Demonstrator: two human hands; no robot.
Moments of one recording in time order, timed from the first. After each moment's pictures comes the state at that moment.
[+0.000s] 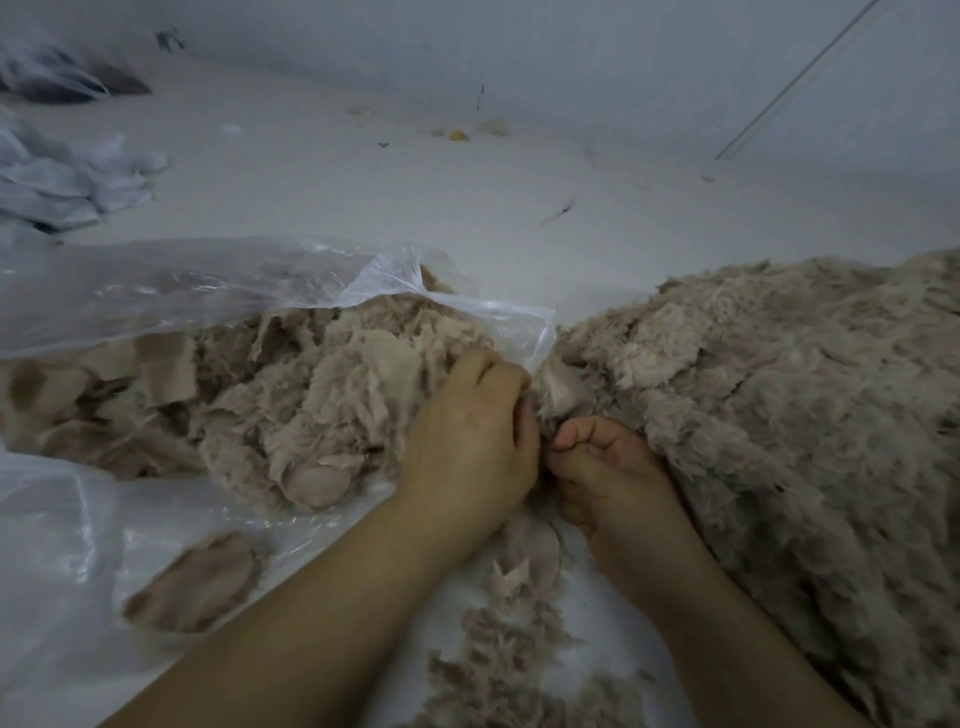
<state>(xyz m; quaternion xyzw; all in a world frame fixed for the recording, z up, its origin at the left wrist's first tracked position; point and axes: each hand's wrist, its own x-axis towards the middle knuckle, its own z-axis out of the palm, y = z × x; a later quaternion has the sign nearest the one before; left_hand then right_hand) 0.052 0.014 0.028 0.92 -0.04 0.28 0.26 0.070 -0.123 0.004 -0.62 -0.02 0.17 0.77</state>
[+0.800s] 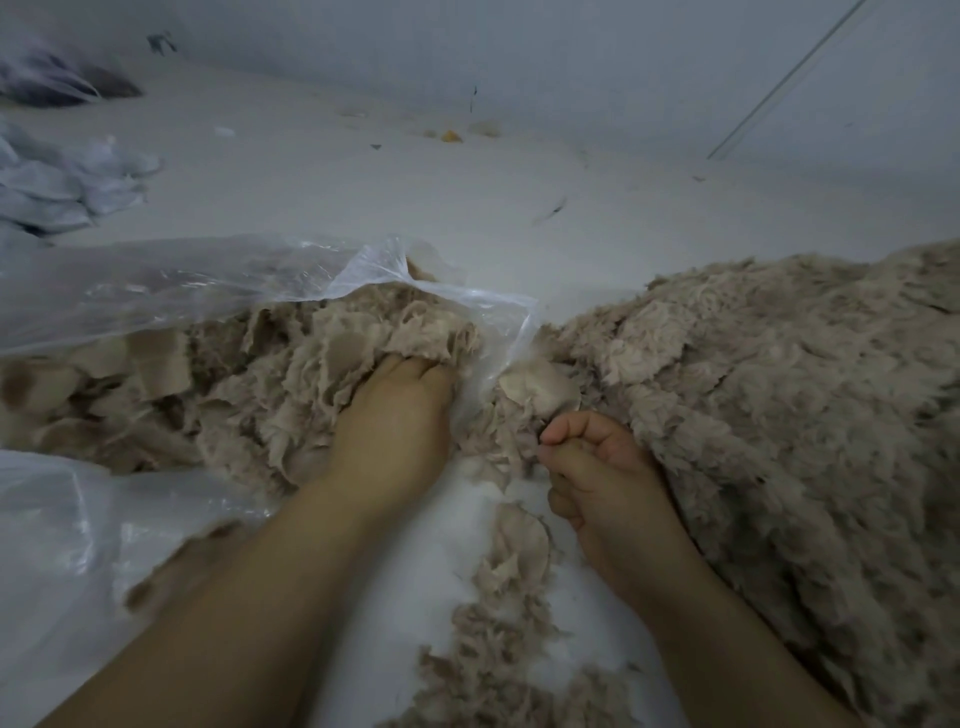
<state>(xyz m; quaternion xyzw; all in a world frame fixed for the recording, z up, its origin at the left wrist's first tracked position) 0.066 0.063 0.006 0.97 0.00 0.18 0.13 0.067 -0.124 0.003 -0.62 -0.01 0.15 0.77</state>
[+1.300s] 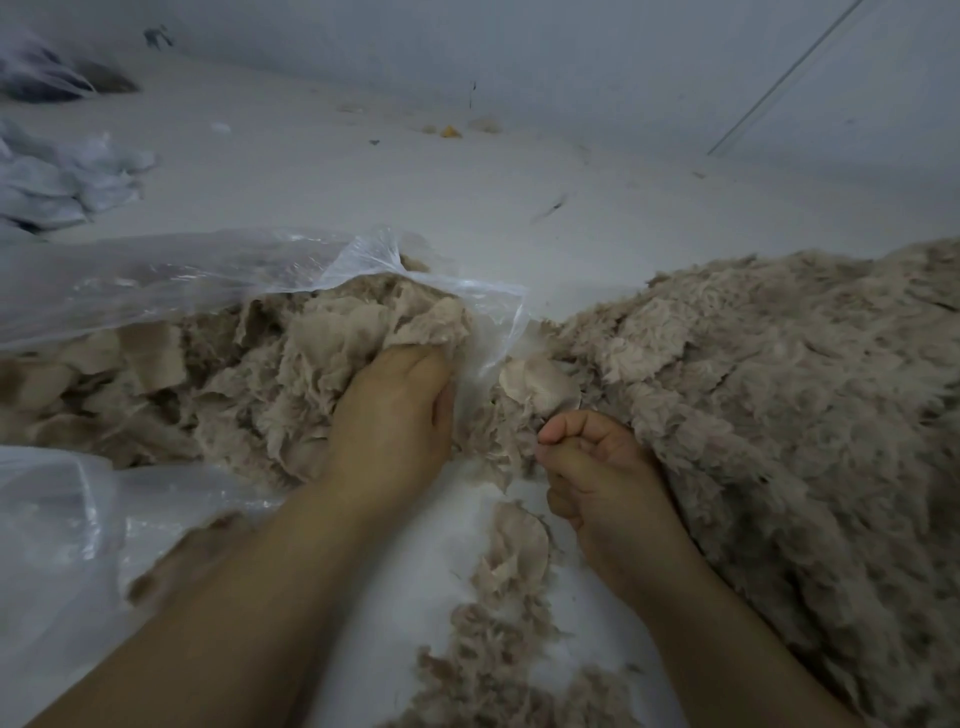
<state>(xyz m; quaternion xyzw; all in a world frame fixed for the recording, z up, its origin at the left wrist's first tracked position) 0.064 0.065 0.007 0.92 -0.07 0.32 0.20 0.068 -0.125 0.001 -0.63 -0.02 0.15 0.76</state>
